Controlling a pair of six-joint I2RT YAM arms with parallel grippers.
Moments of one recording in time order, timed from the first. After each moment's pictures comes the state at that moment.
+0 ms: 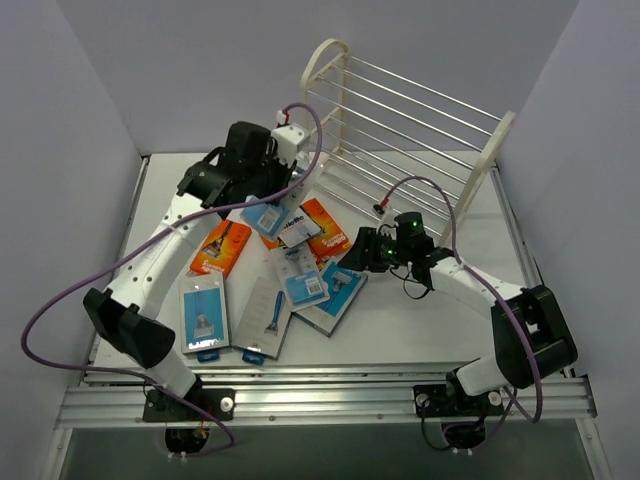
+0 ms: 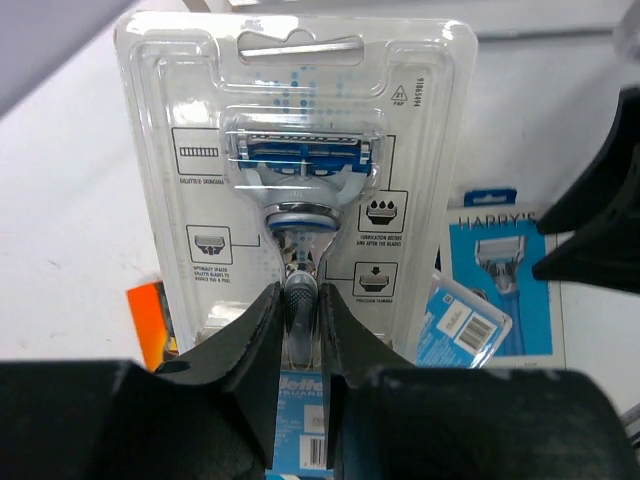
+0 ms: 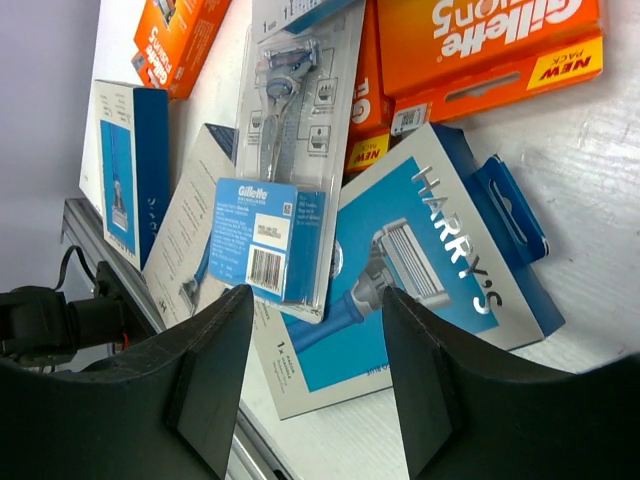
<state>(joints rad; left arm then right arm) -0.55 1.61 1.77 -0.82 0.02 0.13 0.40 1.45 0.75 0.07 -0.56 0.54</state>
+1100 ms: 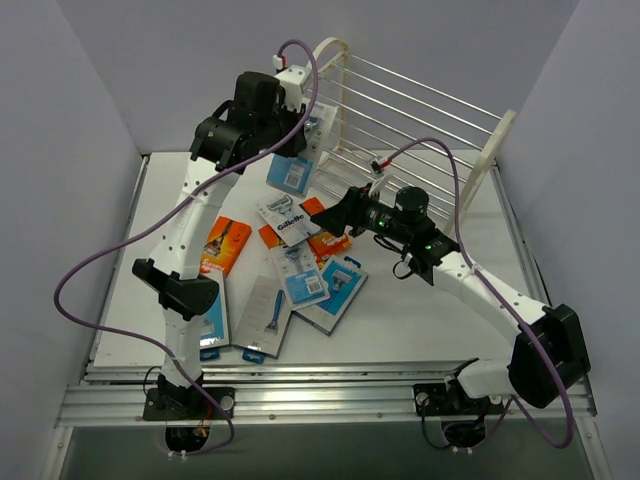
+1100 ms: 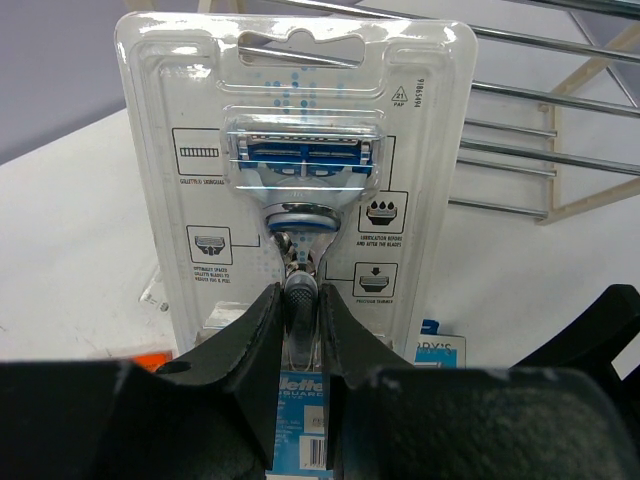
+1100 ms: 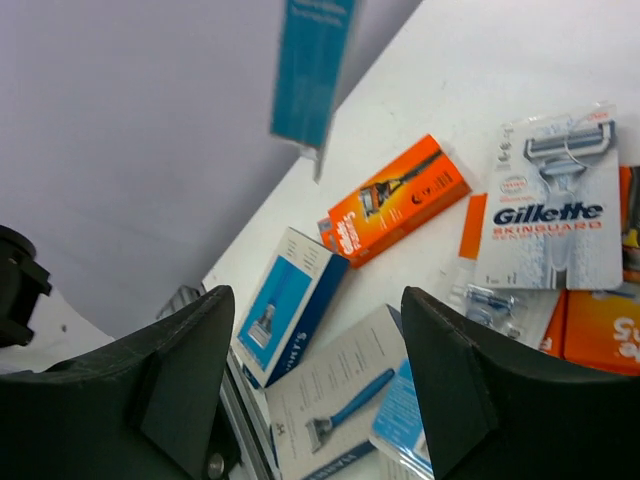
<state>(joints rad) -0.53 2.06 2.65 -1.08 0.03 -0.09 0.53 1.33 0.93 0.31 -0.48 0.63</state>
